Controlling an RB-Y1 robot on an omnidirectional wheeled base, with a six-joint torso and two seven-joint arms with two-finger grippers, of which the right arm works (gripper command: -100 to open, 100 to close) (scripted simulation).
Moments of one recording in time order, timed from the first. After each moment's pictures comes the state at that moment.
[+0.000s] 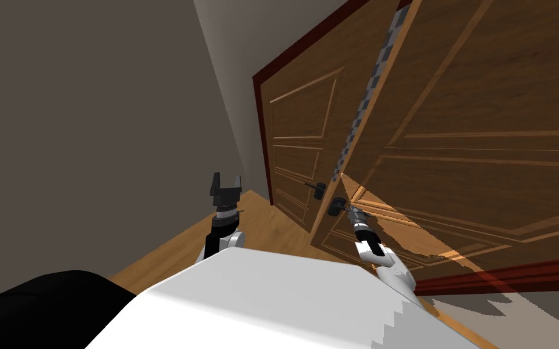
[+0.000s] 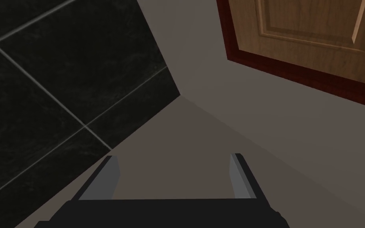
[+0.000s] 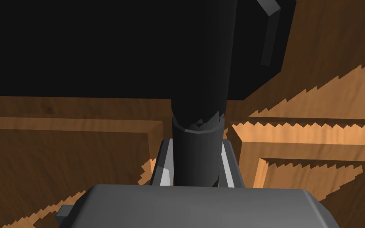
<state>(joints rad) -0.02 -0.31 -0.35 -1.09 0.20 -0.38 -0.47</state>
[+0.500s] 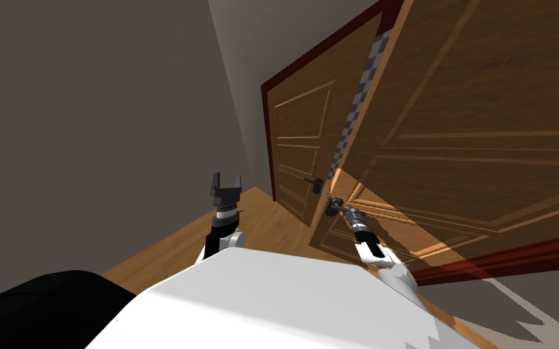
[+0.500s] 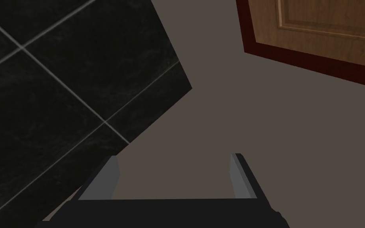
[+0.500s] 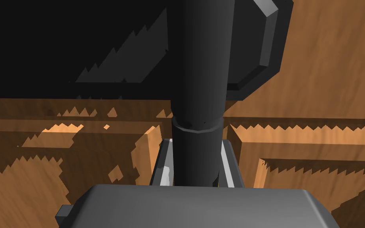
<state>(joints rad) 0.00 -0.34 -0.28 -1.11 0.22 -0.40 -0.52</state>
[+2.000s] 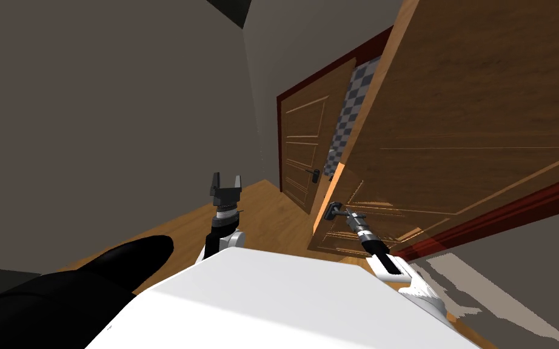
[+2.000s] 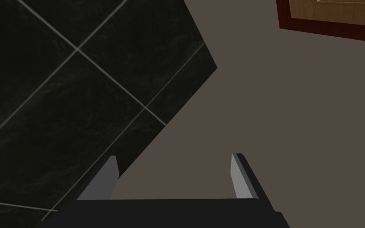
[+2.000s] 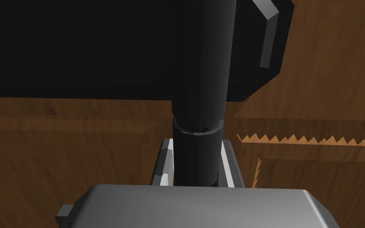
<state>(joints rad) 0.13 -0.45 -0.17 -1.18 0.26 -0.52 -0.69</state>
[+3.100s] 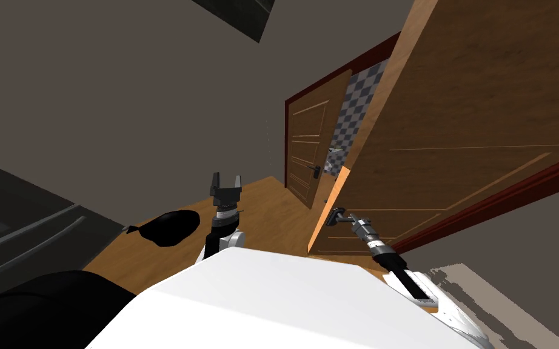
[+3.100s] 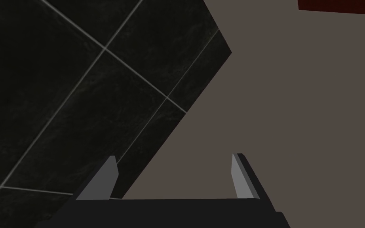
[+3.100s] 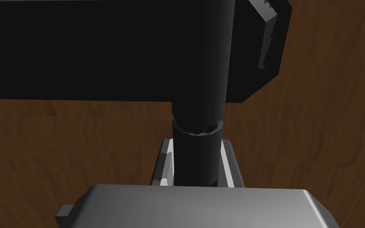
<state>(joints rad) 0.24 -0.52 -0.16 -1.21 0.30 -0.67 -0.79</state>
